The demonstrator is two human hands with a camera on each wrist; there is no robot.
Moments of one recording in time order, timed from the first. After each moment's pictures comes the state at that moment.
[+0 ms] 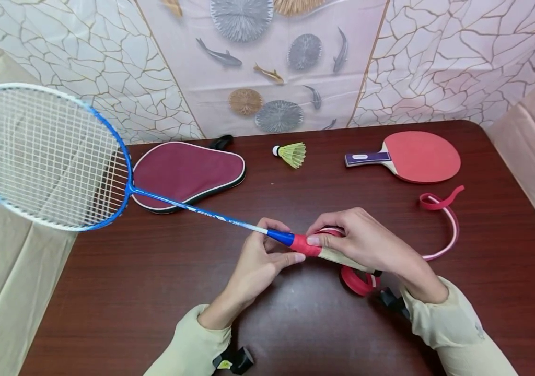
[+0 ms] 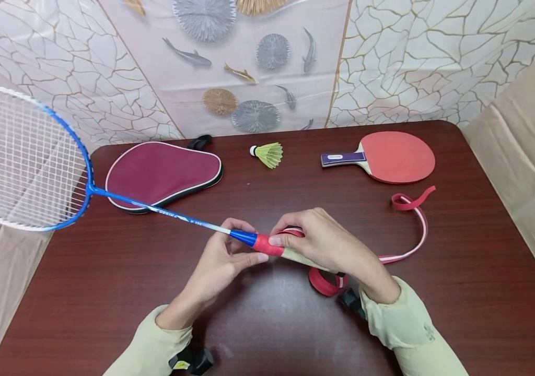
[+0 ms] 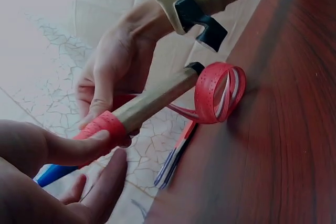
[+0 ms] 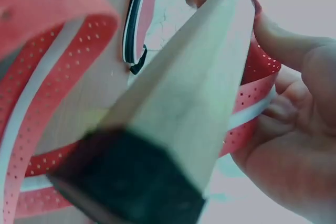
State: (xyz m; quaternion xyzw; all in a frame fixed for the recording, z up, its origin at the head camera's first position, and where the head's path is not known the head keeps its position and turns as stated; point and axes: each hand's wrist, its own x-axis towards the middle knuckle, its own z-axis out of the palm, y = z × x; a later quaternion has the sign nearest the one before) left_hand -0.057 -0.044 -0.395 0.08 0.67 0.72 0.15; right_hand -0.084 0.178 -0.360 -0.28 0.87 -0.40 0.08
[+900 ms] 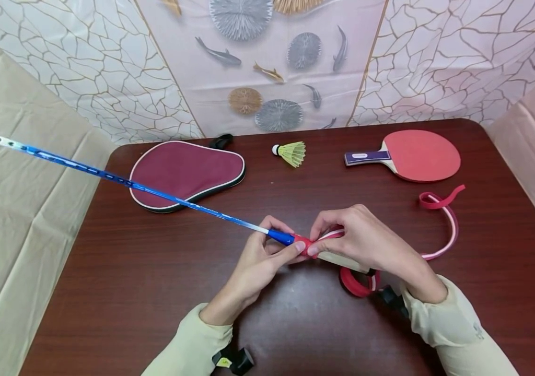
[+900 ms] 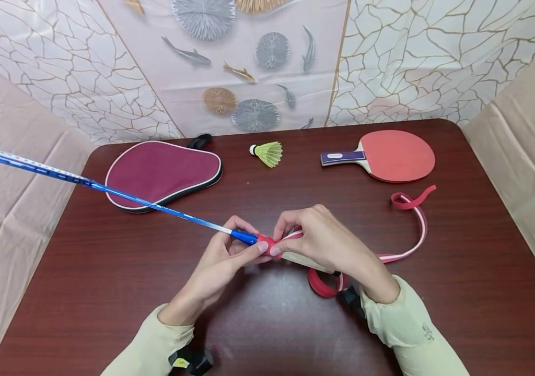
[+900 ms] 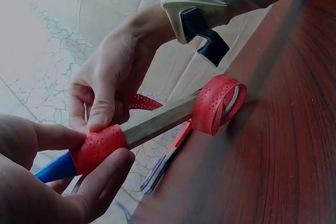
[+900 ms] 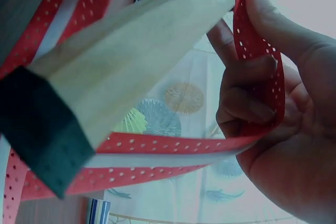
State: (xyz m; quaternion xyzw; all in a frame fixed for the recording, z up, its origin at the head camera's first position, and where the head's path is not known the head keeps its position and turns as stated) left_hand -0.059 -0.042 -0.400 0.09 0.56 0.80 0.20; right_hand -0.083 0.177 -0.359 -0.29 0.86 -0.41 0.06
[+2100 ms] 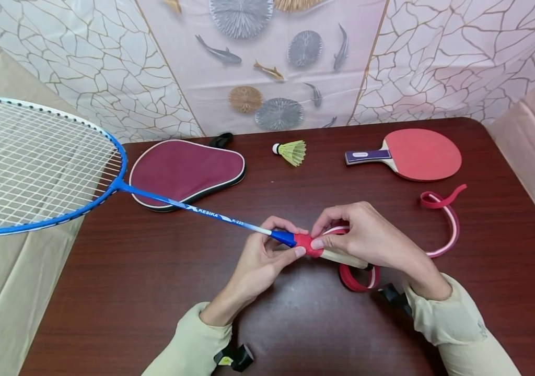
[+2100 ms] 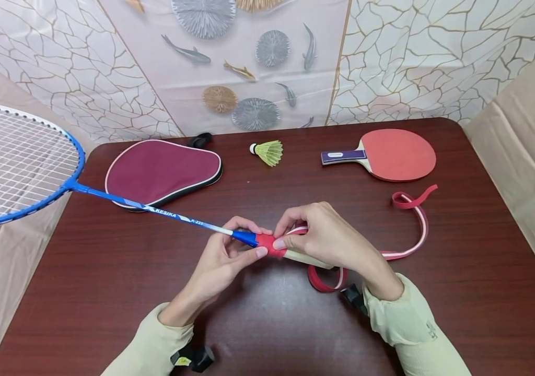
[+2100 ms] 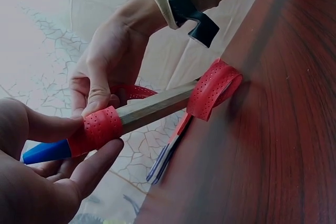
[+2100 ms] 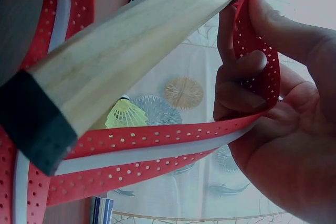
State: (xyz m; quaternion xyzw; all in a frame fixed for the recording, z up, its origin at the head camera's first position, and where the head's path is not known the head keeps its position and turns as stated) left_hand -0.057 -0.044 -0.395 0.16 0.64 0.74 0.13; right_hand -0.084 0.181 -0.356 -0.24 0.87 -0.42 0.09
